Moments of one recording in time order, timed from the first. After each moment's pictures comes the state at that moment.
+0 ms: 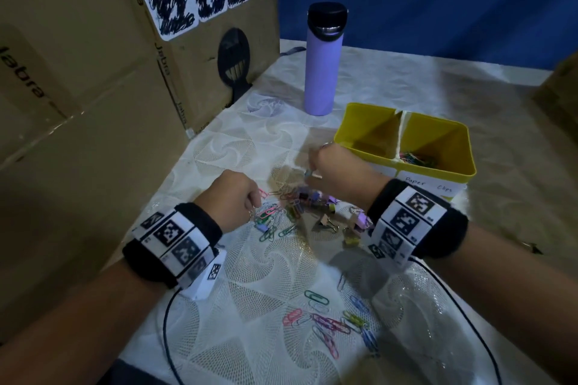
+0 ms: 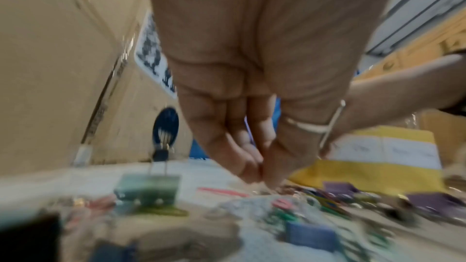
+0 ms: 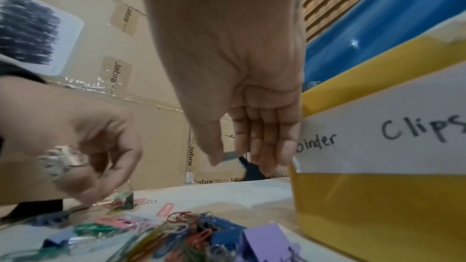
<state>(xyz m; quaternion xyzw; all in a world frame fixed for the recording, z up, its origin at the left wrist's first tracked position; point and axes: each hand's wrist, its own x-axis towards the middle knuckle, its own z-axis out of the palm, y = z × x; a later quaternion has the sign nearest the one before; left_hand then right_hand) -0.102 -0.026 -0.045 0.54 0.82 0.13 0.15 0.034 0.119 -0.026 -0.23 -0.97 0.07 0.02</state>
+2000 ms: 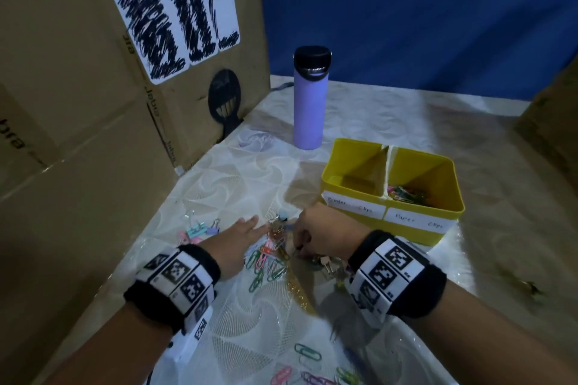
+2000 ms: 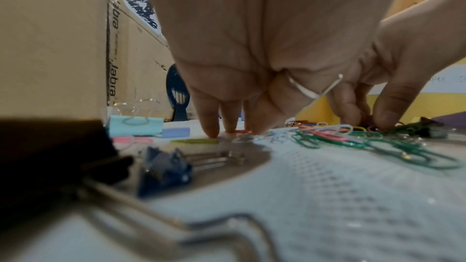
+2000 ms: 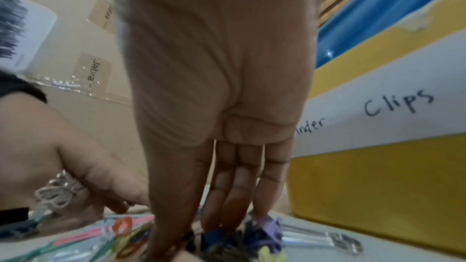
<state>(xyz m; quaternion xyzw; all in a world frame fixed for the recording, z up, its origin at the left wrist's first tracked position) -0.098 -0.008 -0.059 0.57 0.78 -0.04 0.25 0.044 0.113 -0.040 -0.21 -0.96 0.18 -0.06</state>
